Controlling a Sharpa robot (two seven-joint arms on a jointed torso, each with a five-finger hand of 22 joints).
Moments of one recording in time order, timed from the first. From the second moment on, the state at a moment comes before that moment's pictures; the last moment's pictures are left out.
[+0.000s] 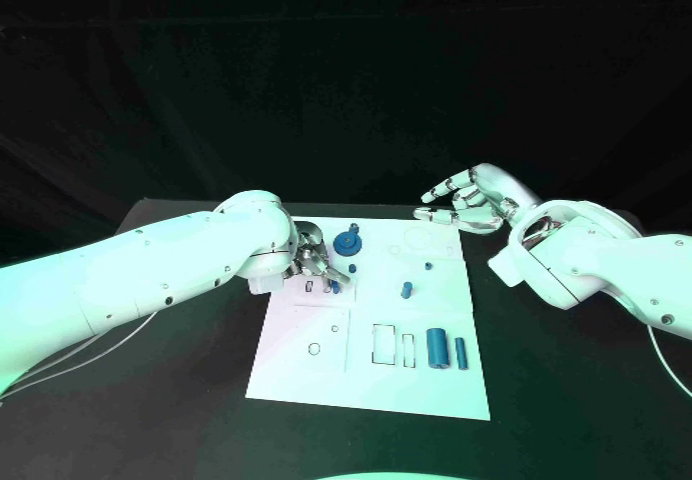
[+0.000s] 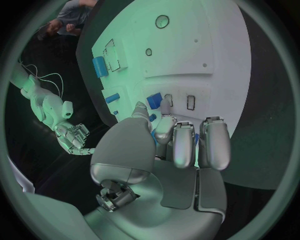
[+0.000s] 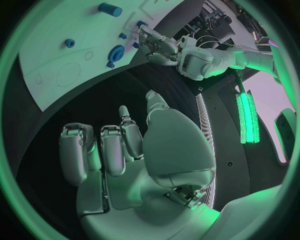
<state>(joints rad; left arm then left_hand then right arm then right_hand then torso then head) 1.30 -0.59 0.00 1.35 -1.04 0.23 -0.65 1.21 0.07 -0.17 0.29 0.11 0.94 0.05 0.57 0.54 1.33 -0.02 1.25 1.12 1.47 -0.07 1.39 1.31 0.08 1.43 0.02 1.44 1.27 1.36 -0.94 -0.11 1.67 -0.95 -0.53 -0.09 1.29 -0.10 -0.03 0.26 0.33 0.95 0.15 0.16 0.12 1.40 0.06 1.37 1.31 1.47 -0.01 1.47 1.31 0.02 1.47 0.10 1.45 1.31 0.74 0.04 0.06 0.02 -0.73</state>
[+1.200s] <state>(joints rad) 1.30 -0.58 0.00 1.35 -1.02 0.24 -0.65 1.48 0.03 0.19 0.34 0.12 0.90 0.07 0.51 0.54 1.30 -0.02 1.19 1.06 1.47 -0.08 1.38 1.31 0.08 1.44 0.02 1.44 1.29 1.36 -0.94 -0.11 1.67 -0.96 -0.52 -0.09 1.30 -0.09 -0.03 0.26 0.36 0.95 0.15 0.16 0.12 1.40 0.06 1.37 1.31 1.47 -0.01 1.47 1.31 0.02 1.47 0.10 1.45 1.31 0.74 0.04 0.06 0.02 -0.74</state>
